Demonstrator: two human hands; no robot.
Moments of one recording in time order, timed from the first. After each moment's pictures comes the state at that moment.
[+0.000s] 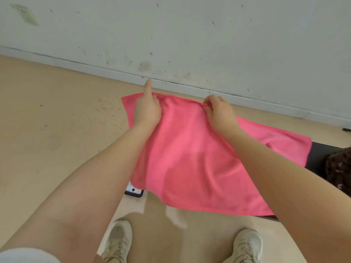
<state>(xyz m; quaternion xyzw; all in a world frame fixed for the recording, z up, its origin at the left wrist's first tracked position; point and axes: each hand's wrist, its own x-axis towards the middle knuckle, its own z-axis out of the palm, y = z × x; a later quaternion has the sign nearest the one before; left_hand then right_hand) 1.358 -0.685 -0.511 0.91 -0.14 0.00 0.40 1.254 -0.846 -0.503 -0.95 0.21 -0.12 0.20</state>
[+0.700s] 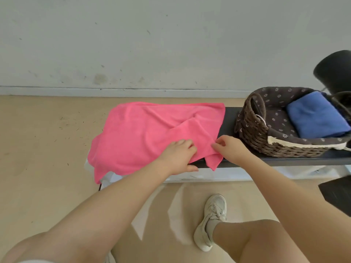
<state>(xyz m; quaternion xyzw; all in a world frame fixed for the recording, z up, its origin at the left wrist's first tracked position) 1.110 -0.746 -0.514 0.76 -0.65 -0.09 -0.01 0.987 -0.886 -0.498 -0.87 0.40 0.04 0.28</state>
